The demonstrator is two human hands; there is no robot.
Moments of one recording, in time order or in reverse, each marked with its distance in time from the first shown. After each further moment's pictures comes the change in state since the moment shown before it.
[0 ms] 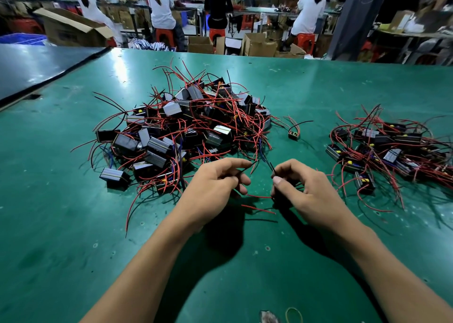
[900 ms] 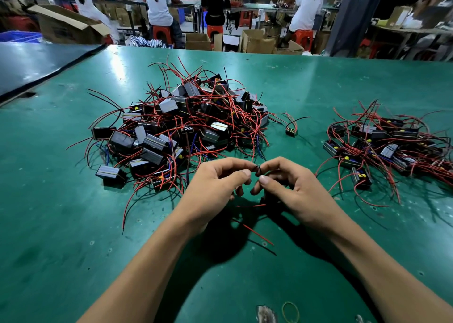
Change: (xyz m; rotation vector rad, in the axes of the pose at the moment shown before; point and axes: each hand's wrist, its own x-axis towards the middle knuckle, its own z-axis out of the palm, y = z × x) left_hand -0.005 -0.002 0.009 -0.125 0.016 0.002; right_hand -0.005 -0.014 0.010 0.326 -0.146 0.069
